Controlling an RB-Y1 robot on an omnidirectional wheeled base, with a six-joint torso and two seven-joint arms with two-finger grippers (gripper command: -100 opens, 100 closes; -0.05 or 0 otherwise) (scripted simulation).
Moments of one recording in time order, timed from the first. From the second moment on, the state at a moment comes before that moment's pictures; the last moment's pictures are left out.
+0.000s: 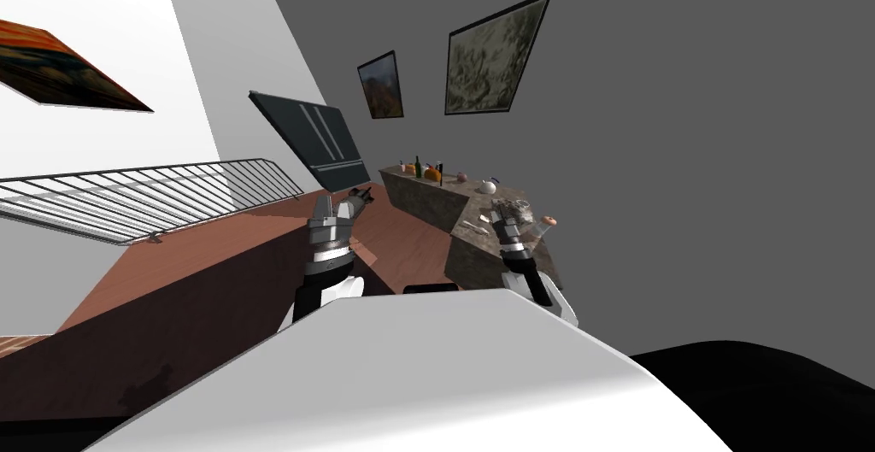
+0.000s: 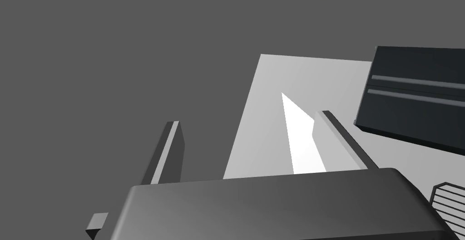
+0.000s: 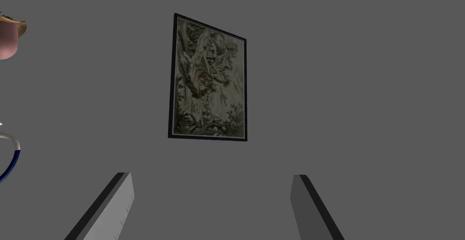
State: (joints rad) left arm 0.55 0.01 0.03 -2.29 0.04 -0.52 -0.15; right arm 0.50 -0.30 -0.06 -2.13 0.04 -0.45 -0.04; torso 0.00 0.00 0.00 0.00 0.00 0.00
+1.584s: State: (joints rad) left arm 0.55 0.01 0.03 -2.29 0.04 -0.52 -0.15; right arm 0.55 -0.80 -0.05 -1.76 0.21 -0.49 0.09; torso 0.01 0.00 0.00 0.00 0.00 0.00
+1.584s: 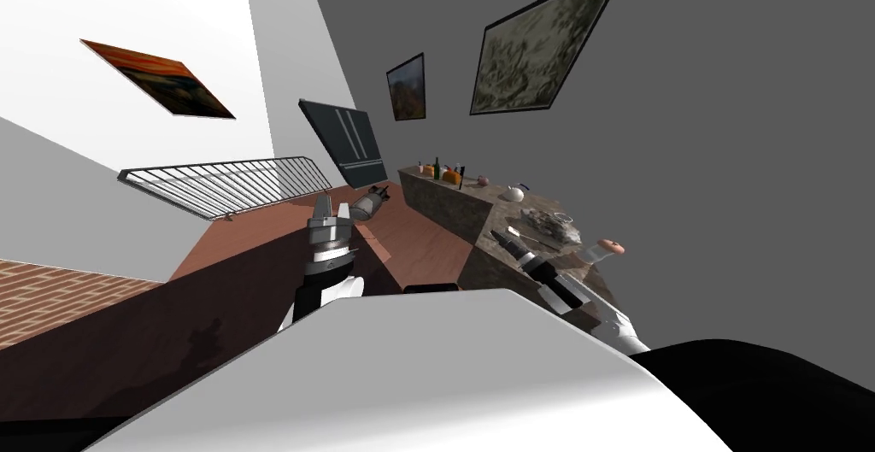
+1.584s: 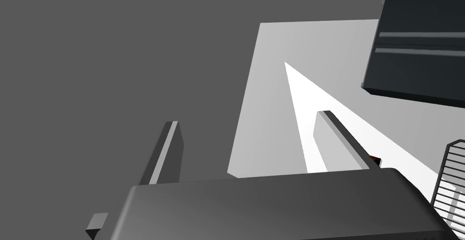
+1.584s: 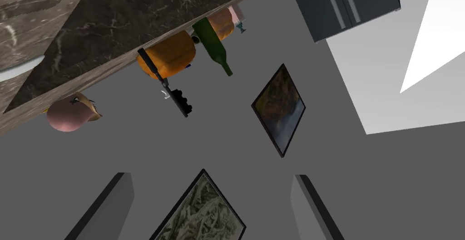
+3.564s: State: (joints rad) left arm 0.55 0.01 0.03 -2.29 0.04 -0.52 -0.15; right arm 0.65 -1.35 0.07 -1.25 0.46 -0.54 0.29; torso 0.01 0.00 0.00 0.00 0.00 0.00
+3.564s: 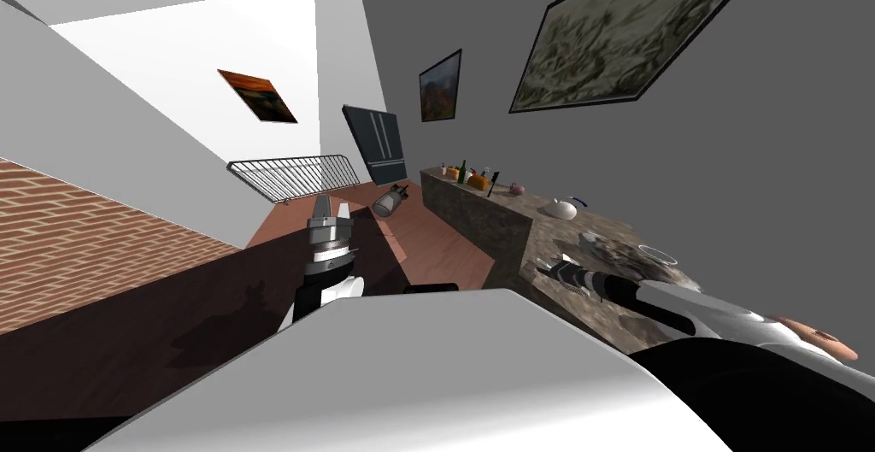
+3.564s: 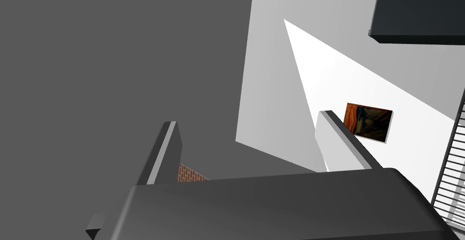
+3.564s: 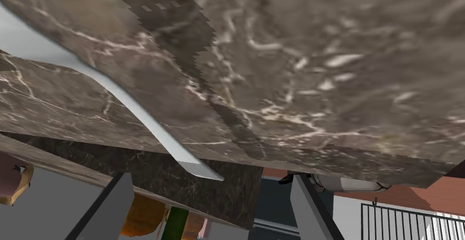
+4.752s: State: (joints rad) left arm 0.55 0.01 0.03 -2.29 0.04 -0.52 -0.15; right arm 0.76 -1.49 0.18 -1.14 0.58 -0.49 0.35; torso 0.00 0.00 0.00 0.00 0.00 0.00
